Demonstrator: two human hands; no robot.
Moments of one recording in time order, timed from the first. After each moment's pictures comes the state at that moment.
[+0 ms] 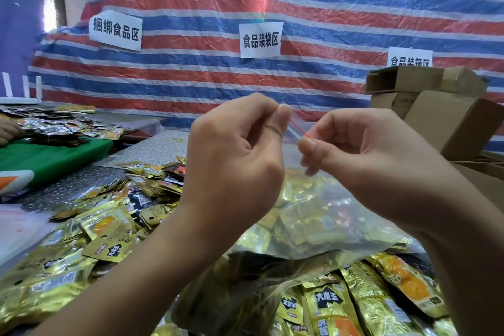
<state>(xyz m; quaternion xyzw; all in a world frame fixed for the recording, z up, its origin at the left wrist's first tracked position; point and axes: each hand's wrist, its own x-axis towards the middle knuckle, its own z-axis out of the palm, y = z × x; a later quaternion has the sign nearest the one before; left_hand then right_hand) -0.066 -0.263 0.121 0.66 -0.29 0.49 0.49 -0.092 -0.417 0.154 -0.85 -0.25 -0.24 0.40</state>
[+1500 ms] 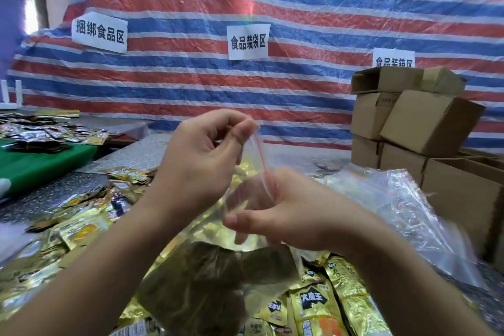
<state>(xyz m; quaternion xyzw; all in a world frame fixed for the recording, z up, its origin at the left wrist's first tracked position) -0.027 -0.247 0.115 0.68 -0.35 0.34 0.55 -0.060 -0.401 0.121 -0.89 -0.30 0.01 0.34</state>
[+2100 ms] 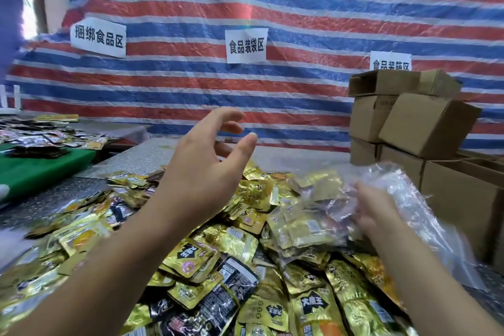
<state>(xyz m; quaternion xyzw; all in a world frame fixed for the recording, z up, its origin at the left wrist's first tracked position) -0.026 -0.248 0.111 0.75 -0.27 0.34 0.50 0.048 -0.536 0.059 -0.58 0.23 -0.21 0.75</state>
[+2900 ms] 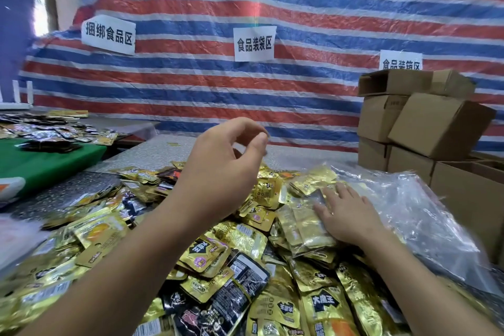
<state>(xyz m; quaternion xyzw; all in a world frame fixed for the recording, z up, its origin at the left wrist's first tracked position) -0.025 -0.249 0.111 0.75 -0.28 0.32 0.50 0.069 -0.523 0.023 -0.99 0.05 -0.12 -0.01</state>
